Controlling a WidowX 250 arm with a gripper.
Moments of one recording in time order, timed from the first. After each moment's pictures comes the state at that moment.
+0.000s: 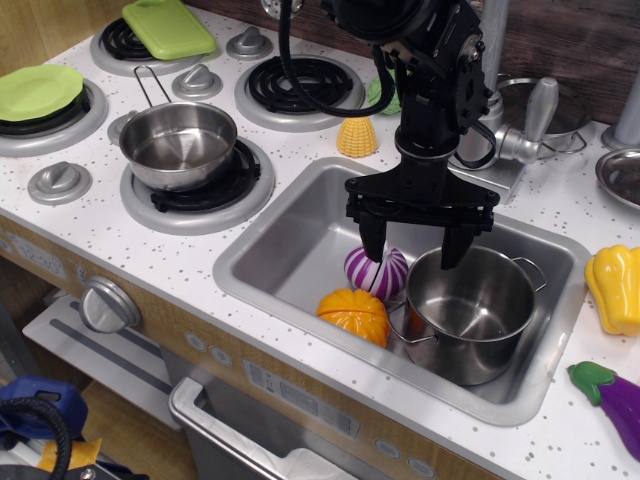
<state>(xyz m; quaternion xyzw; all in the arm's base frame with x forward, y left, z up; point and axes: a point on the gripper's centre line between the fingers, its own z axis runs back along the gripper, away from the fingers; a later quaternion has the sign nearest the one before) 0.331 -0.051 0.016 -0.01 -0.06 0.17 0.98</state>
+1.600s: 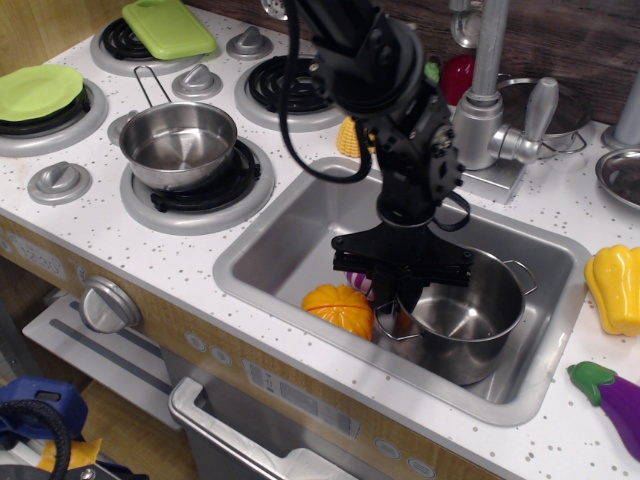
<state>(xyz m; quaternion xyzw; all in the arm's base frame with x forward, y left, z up) 0.322 -0.048 -0.028 0.01 -0.06 0.16 0.99</state>
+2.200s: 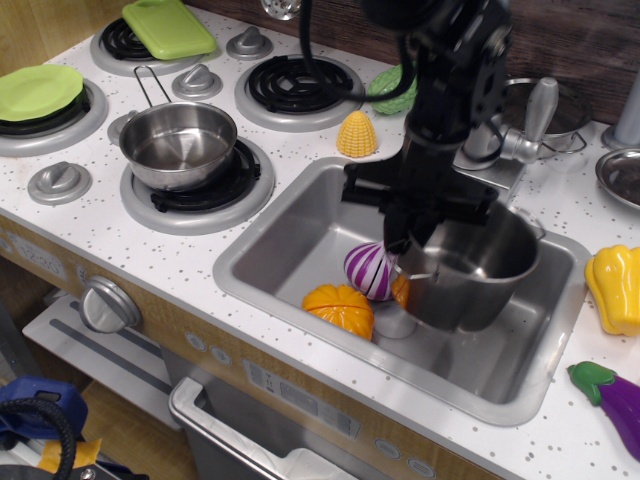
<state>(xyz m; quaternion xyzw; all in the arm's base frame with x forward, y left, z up) 0.327 -0.047 0.040 0.05 -0.04 0.19 0.98</state>
